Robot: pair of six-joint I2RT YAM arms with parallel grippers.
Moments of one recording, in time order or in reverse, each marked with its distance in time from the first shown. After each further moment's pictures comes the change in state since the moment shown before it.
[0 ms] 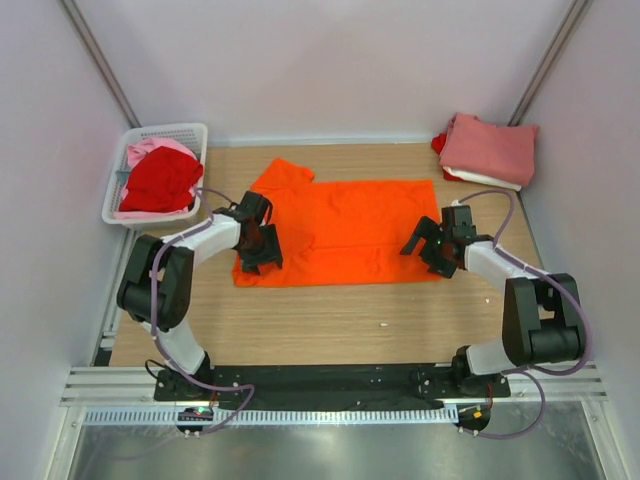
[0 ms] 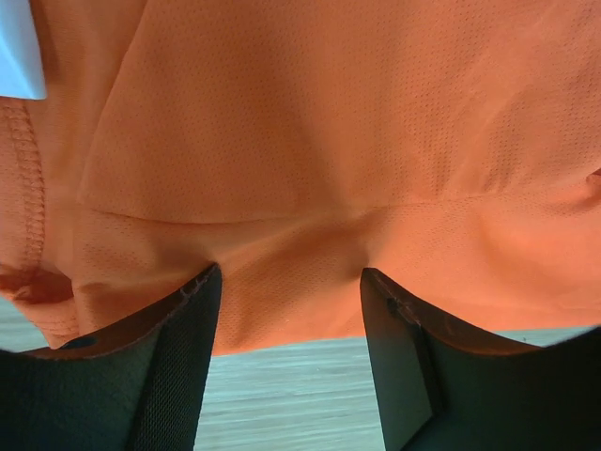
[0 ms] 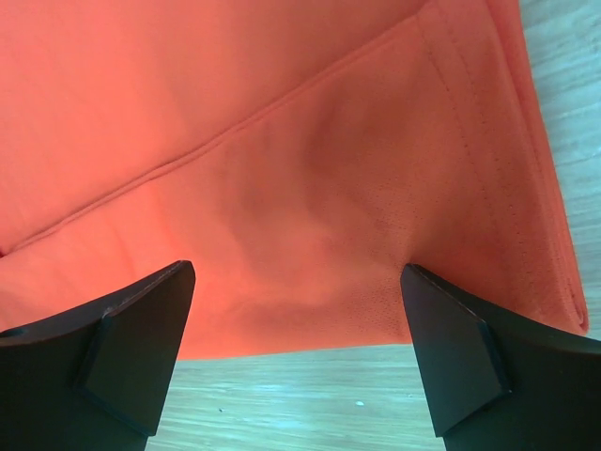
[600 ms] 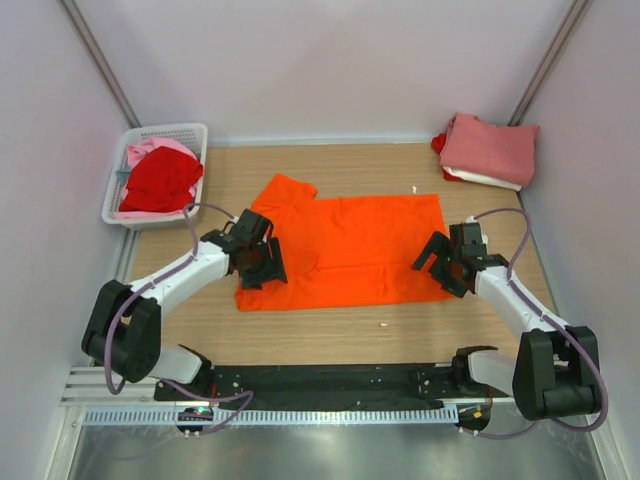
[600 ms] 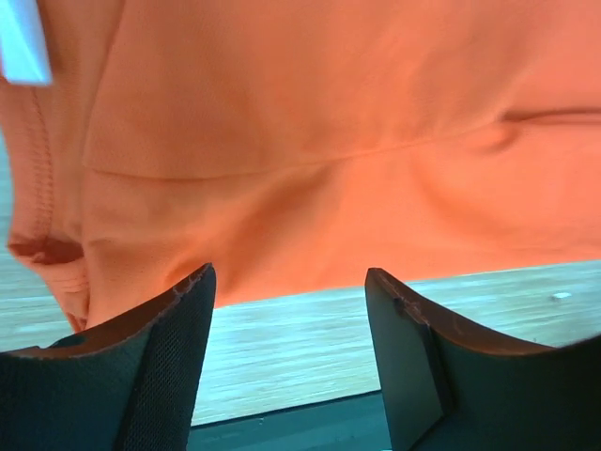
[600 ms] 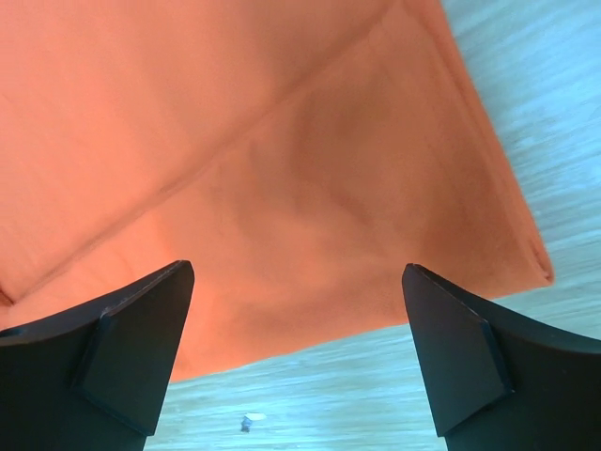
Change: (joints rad) left arm -0.122 -0.322 -0.233 0.011 0.006 -0.102; right arm 0.000 -0.283 -0.156 -0.139 0.103 0.065
